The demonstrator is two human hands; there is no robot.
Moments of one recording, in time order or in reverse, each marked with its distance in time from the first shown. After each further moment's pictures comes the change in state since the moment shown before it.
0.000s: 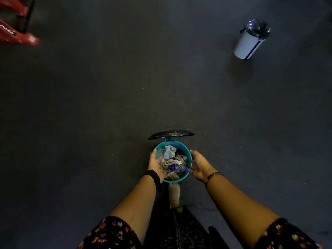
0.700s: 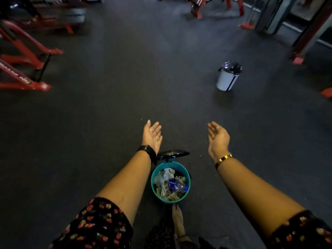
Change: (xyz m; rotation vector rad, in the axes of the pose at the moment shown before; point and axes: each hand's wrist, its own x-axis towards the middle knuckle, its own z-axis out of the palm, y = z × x) left_hand -0.119 0.080 0.065 0.107 -0.336 0.545; right_hand -0.112 -0.086 -0.011 0.449 0.065 -0.821
